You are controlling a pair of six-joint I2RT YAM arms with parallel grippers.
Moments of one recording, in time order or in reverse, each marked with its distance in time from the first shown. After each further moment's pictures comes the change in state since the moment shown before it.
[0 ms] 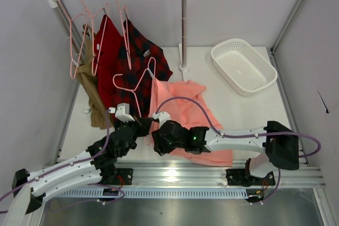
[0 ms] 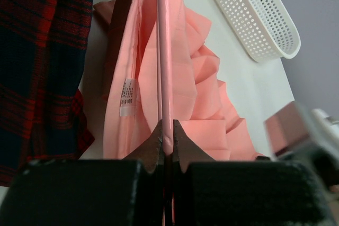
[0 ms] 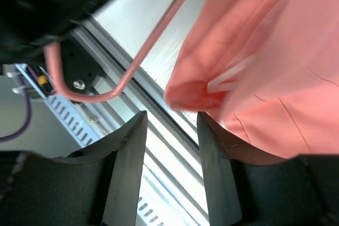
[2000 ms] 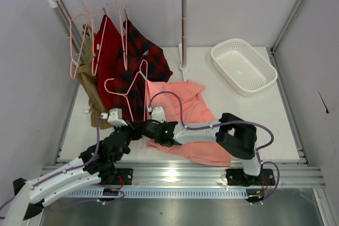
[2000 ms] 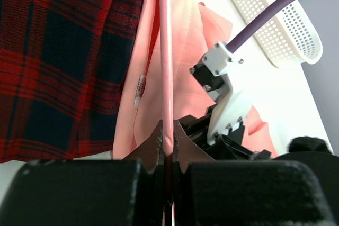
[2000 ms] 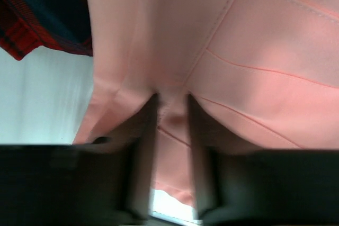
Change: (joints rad) left arm 0.000 -0.189 -0.058 -0.158 -0.069 0.024; right arm -0.046 0.415 0.310 -0.203 0.389 0.154
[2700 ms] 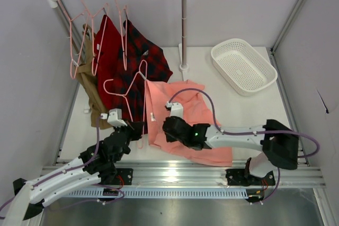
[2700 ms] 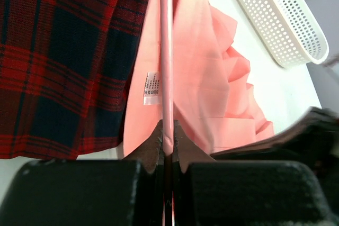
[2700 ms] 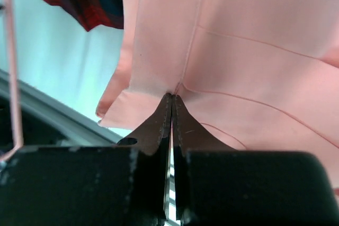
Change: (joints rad) left arm 0.000 -0.011 0.000 -0.026 -0.010 -0.010; right arm -0.021 -0.365 -0.296 0.182 -0.087 0.011
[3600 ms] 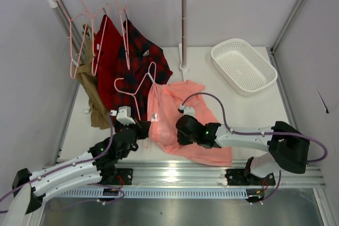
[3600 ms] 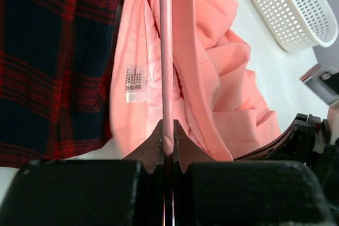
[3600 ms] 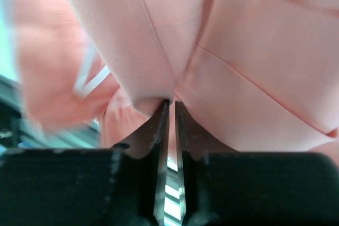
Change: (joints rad) left arm 0.000 0.200 0.000 0.154 0.057 -0.007; right arm -0.114 -0.147 -0.251 0.019 -0.187 0.053
